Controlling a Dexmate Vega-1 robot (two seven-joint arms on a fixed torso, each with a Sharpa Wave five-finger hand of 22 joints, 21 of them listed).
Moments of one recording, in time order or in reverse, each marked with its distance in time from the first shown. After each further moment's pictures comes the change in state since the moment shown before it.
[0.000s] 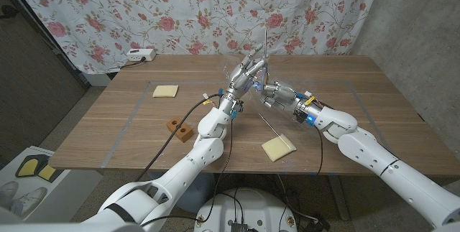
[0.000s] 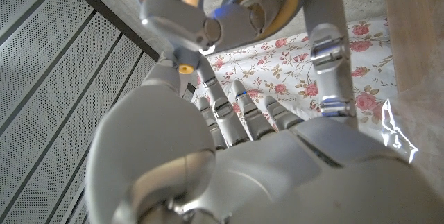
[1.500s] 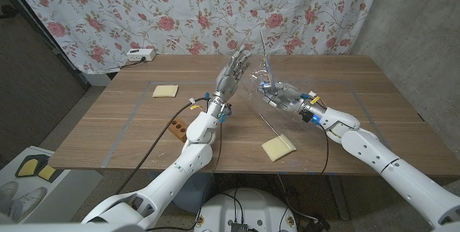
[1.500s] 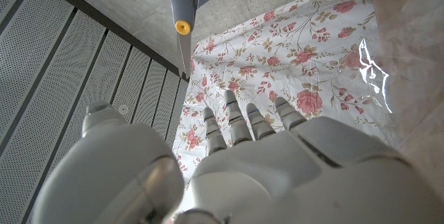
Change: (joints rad) left arm 0.086 0.101 -0.034 -0.136 0.065 -0.055 0.119; left_hand -0.471 -0.216 -0.256 0.118 0.078 -0.156 -0.009 -0.006 -0.004 -0.519 0.156 -0.275 -0.167 -0.286 0.151 -0.074 -0.102 -0.047 0.118 0.000 0.005; right arm 0.002 0.025 0.054 0.057 0.142 -0.092 0.130; right_hand -0.031 -0.007 0.080 0.003 0.008 0.017 0.011 0.002 -0.023 0.423 0.010 1.030 1.165 -0.008 0.009 0.100 0.000 -0.009 0.002 0.055 -0.049
